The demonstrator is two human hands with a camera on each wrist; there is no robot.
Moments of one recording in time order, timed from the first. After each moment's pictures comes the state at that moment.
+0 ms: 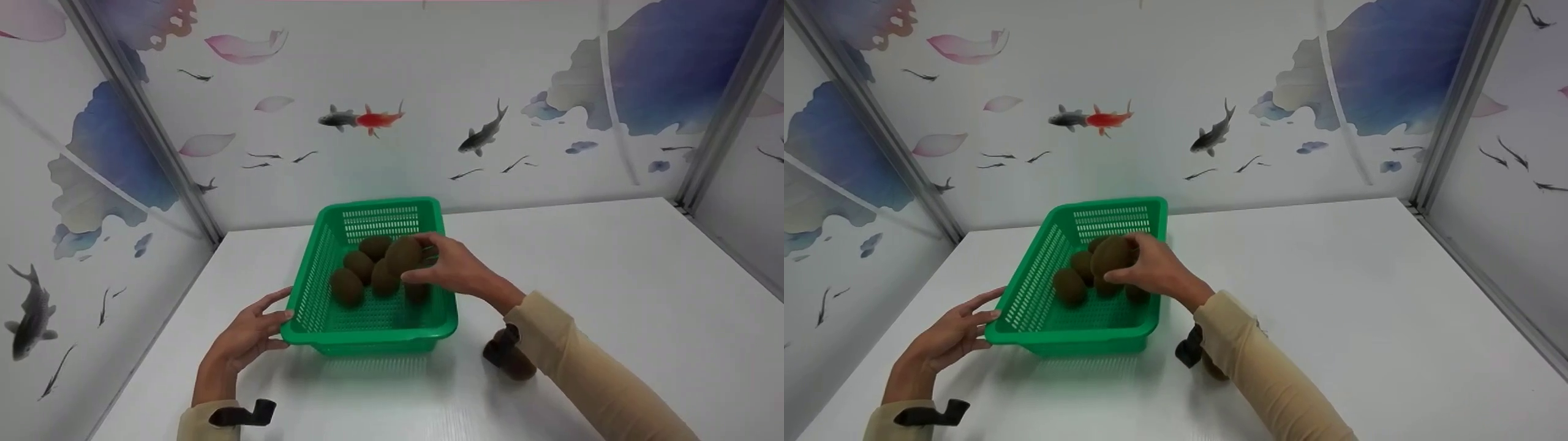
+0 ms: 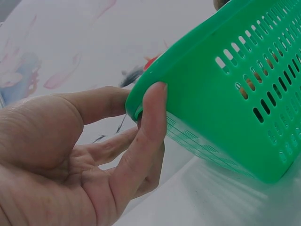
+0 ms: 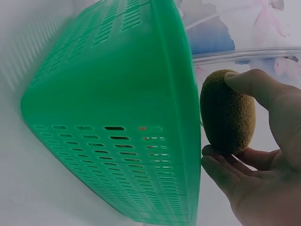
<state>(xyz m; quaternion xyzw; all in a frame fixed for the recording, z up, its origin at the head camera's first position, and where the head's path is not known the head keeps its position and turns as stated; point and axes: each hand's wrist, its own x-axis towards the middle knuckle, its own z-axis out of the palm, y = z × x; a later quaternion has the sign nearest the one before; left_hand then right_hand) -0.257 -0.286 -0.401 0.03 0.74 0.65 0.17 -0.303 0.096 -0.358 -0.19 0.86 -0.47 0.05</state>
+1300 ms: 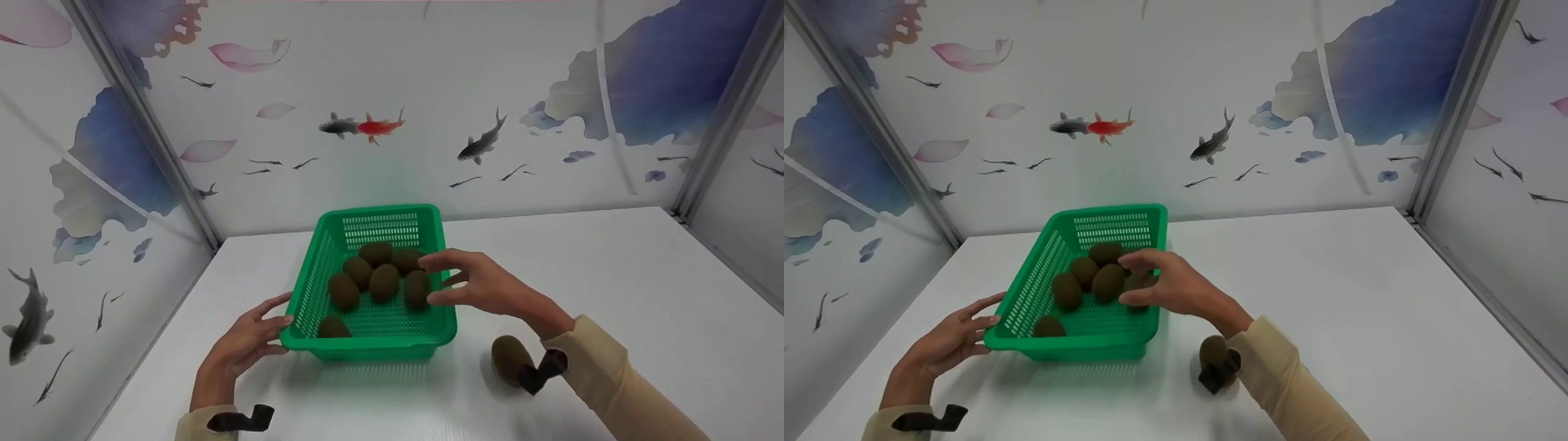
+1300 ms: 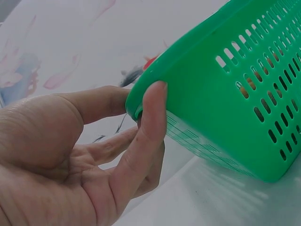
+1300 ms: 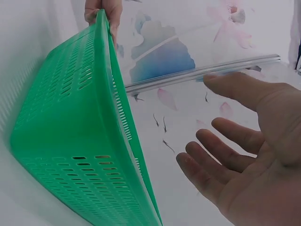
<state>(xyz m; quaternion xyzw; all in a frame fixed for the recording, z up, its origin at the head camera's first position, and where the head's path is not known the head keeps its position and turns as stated) -0.260 -0.285 -0.400 0.02 0.75 0.64 0.16 -0.267 0.136 -0.339 -0.29 0.82 -0.48 0.07</state>
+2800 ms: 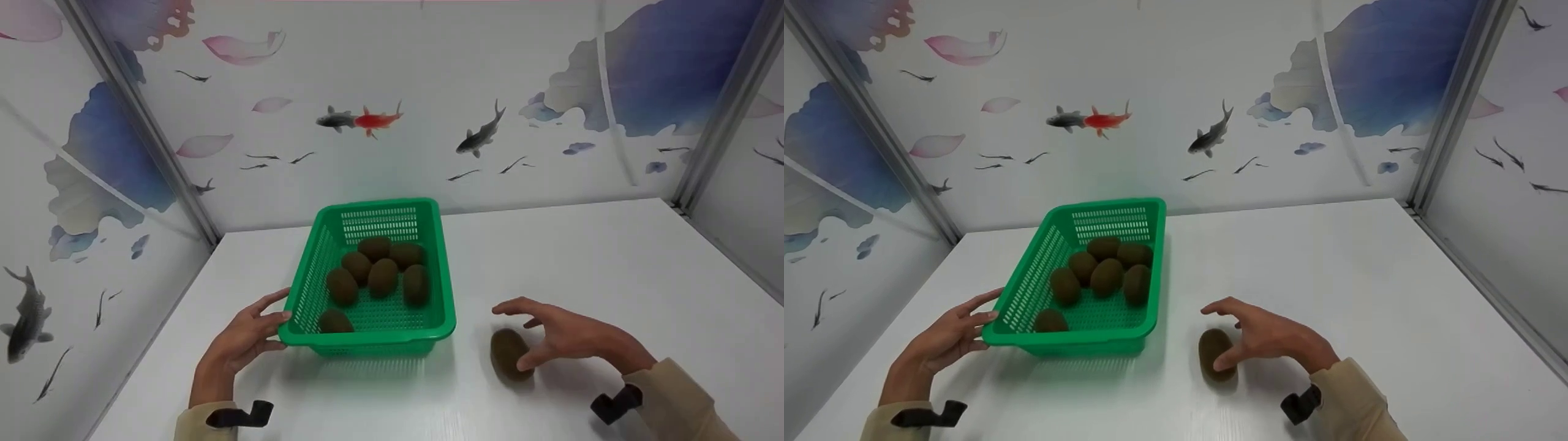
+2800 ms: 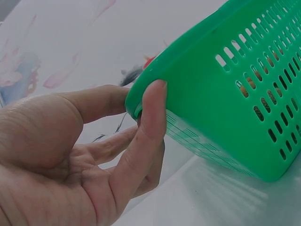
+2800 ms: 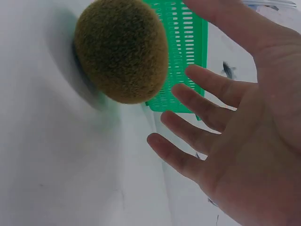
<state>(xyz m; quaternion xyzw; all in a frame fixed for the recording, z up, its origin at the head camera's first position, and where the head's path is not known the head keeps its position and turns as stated) -0.259 -0.287 -0.401 0.03 0.74 0.65 0.17 -0.240 0.246 -0.420 -0.31 0.86 -0.38 0.16</state>
